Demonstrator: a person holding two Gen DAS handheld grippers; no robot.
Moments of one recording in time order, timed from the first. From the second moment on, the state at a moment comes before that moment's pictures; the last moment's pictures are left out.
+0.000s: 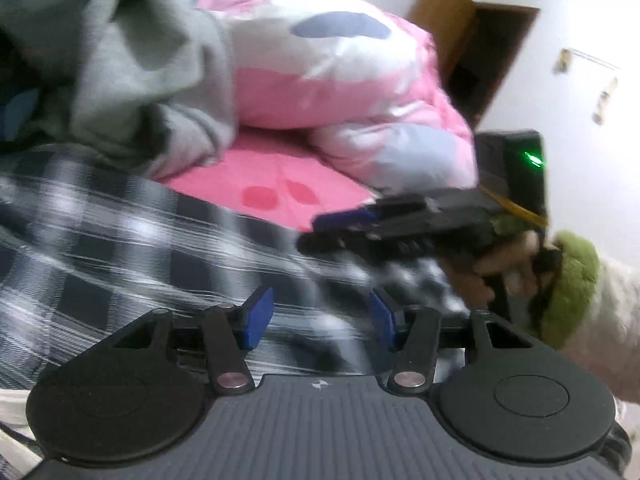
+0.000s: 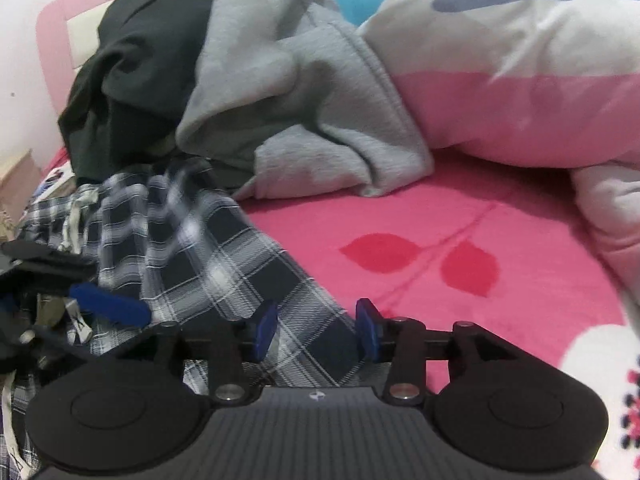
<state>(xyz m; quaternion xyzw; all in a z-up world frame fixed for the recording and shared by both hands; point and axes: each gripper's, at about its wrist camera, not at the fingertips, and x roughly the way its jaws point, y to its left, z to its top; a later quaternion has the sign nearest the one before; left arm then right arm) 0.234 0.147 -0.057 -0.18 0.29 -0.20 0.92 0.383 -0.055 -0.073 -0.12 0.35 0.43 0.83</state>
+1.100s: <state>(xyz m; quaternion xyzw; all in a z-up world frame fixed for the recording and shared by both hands) 0.254 0.184 -0.080 -0.30 0.27 -0.10 0.91 0.212 -0.014 -0.143 -0.56 0.03 0.42 0.71</state>
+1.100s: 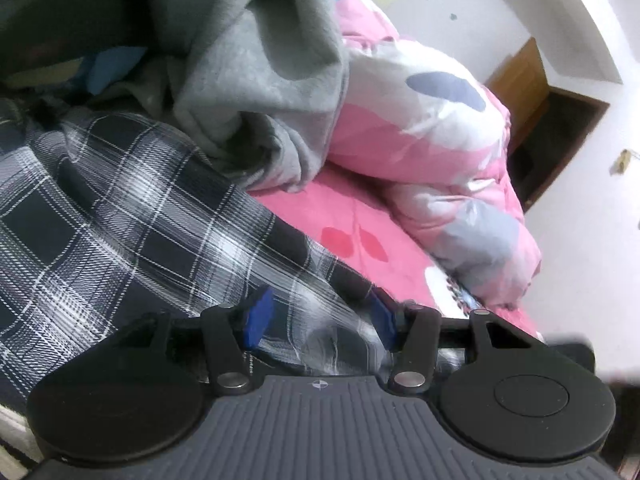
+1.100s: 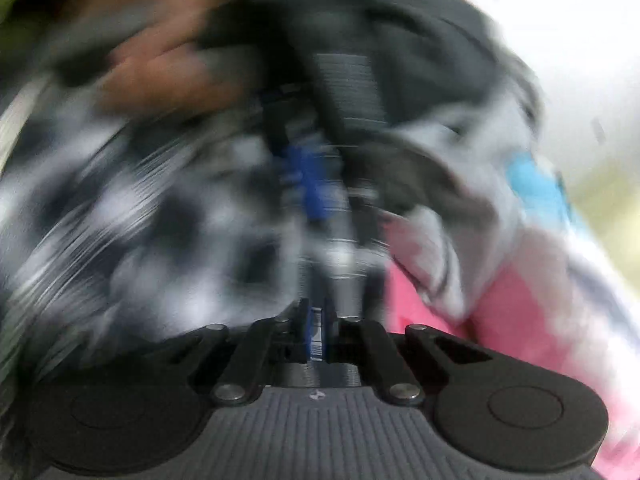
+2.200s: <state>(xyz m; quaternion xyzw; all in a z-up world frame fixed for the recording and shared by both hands) 0.254 0.187 -0.087 -0.30 0.27 -0.09 0.91 0.395 -0.072 -0.108 0.00 0.40 0.50 0.77</state>
